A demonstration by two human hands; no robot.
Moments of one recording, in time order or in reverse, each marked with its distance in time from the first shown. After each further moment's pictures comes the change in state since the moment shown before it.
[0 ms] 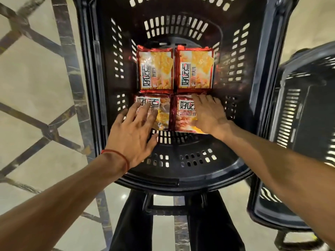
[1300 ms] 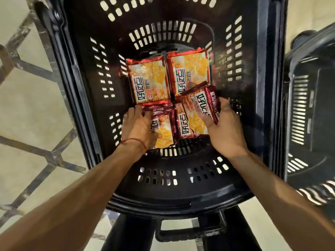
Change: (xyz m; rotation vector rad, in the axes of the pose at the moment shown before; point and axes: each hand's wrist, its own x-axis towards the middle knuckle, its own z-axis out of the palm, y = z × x) left_hand 0.100 -0.004 0.043 -0.076 -0.085 -0.180; right_hand -0.050 -0.010 -0.004 1.014 0.399 0.364
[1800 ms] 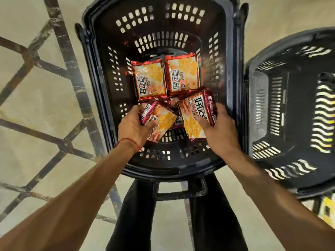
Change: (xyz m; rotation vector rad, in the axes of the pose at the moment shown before) left_hand -0.097 0.001 -0.068 -0.880 0.089 -0.216; right_hand -0.076 -0.029 -0.054 0.063 -0.007 0.078
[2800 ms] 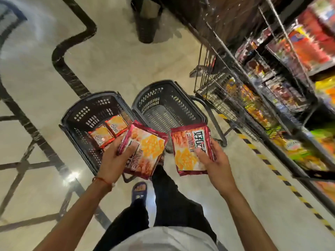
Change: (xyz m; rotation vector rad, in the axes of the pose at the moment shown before) left_hand -0.417 0.146 -0.116 -0.318 -0.417 0.500; right_hand -0.506 0.033 -0.223 0.857 0.470 -0.032
